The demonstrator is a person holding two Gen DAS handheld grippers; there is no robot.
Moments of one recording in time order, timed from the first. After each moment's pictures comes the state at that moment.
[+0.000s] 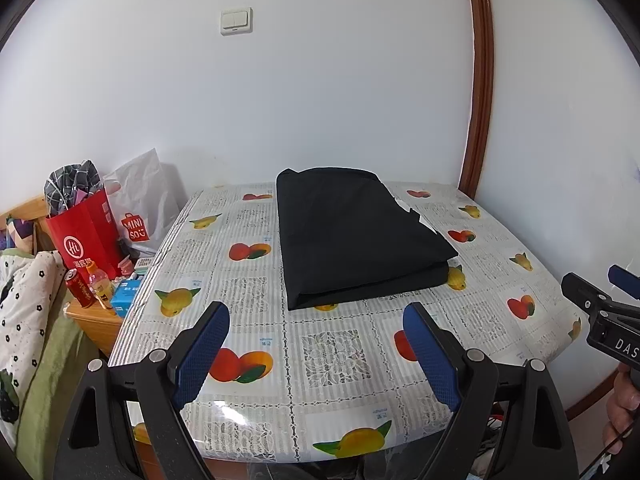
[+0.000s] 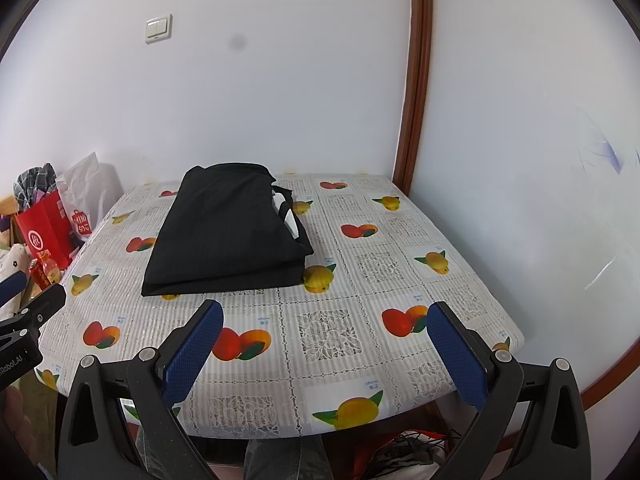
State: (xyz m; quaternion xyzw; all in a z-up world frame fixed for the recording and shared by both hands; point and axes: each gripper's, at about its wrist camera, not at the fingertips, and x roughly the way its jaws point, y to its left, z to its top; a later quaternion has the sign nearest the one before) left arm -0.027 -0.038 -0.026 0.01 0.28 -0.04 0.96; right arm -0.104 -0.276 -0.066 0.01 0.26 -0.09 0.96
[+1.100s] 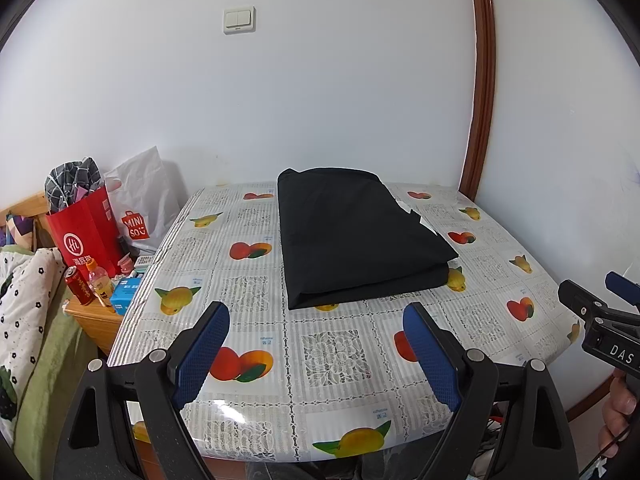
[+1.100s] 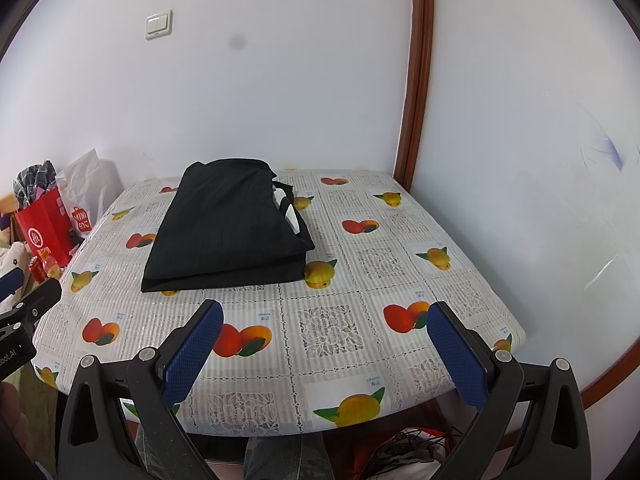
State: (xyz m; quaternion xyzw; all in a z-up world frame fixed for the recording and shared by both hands) left arm -0.027 -0.039 -0.027 0.01 0.28 -0.04 0.96; right arm -0.103 -0.278 -0.070 0.00 0.26 -0.09 0.96
